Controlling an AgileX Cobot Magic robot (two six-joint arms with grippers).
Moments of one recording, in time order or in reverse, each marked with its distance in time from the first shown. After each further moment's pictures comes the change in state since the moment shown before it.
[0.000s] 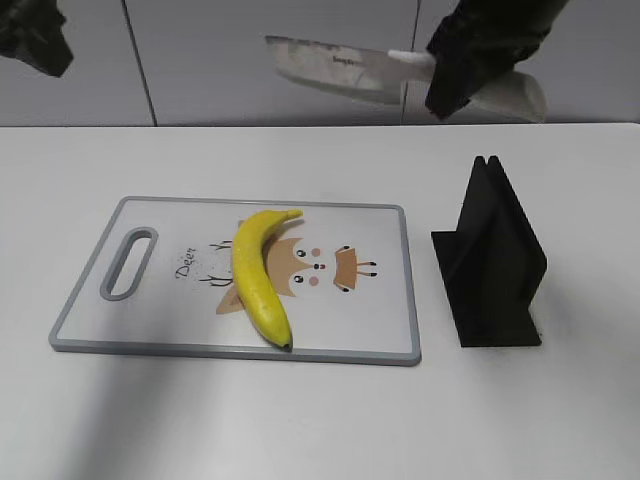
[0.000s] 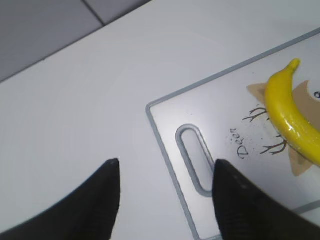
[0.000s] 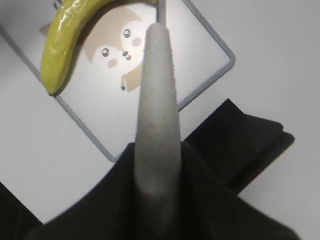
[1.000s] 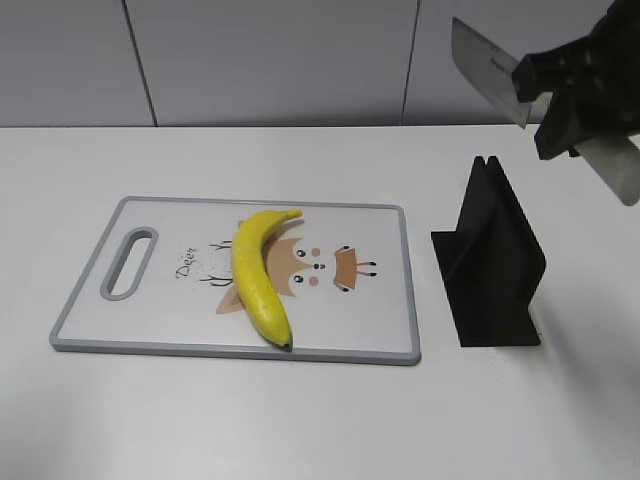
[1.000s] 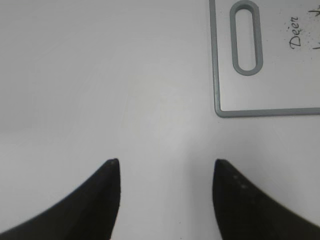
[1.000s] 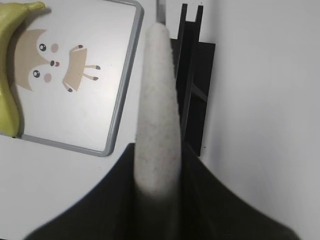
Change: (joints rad) left arm 0.093 -0.509 0.480 0.080 0.134 -0.271; right arm 0.000 -0.372 0.490 -0.232 -0.248 0.665
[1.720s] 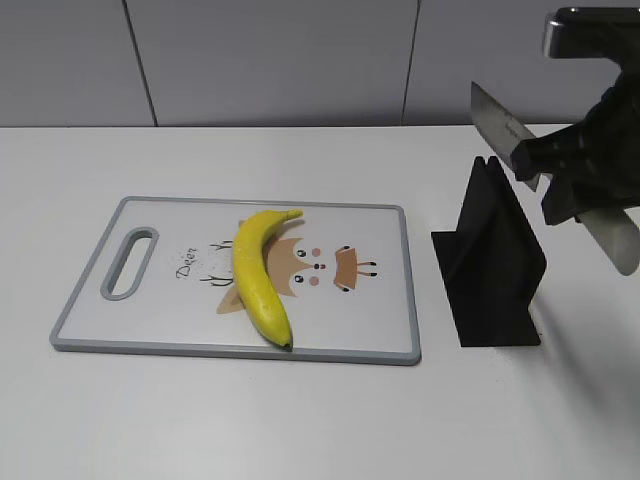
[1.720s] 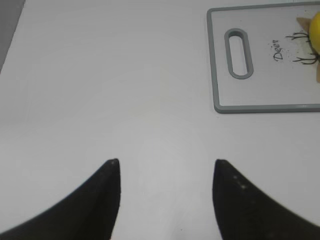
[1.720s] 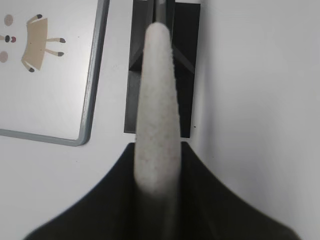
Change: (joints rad) left arm 0.000 -0.693 0.340 -0.001 0.002 -0.002; right arm 0.000 -0.005 0.188 -0.052 -0.106 0.095
